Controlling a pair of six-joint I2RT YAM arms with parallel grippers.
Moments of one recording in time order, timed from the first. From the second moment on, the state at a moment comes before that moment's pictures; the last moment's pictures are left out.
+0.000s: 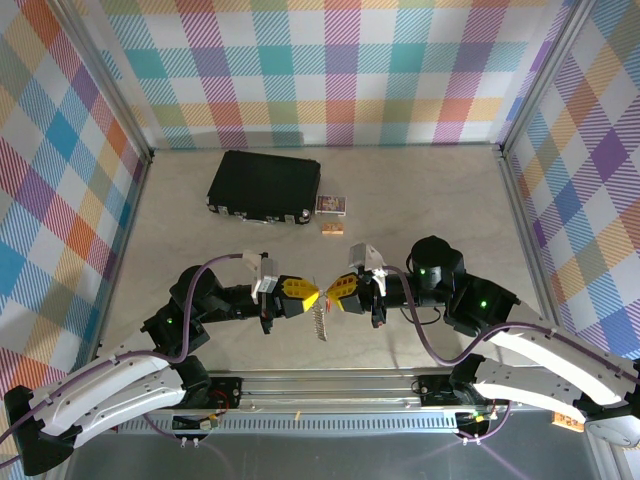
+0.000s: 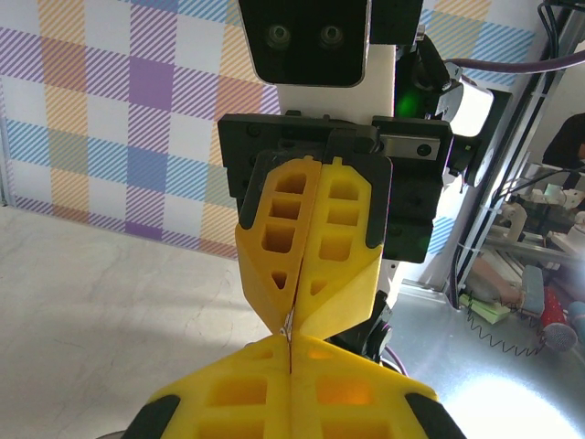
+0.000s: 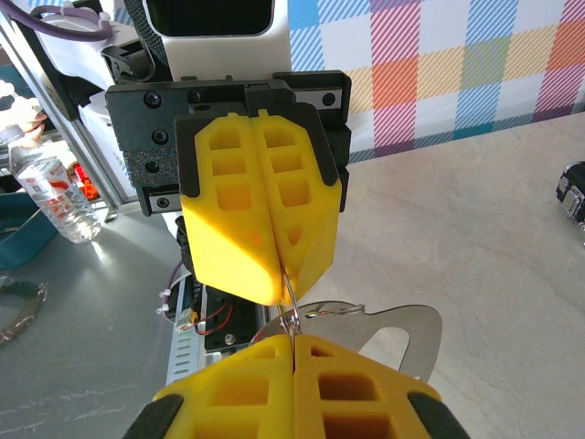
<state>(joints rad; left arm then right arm) -0.90 0.68 0.61 0.14 0.55 -0.21 1.00 0.86 0.92 -0.33 -0.49 0.02</state>
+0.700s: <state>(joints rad) -0.91 0.68 0.62 0.04 0.37 -0.18 1.00 0.78 0.87 -0.36 -0.42 0.05</state>
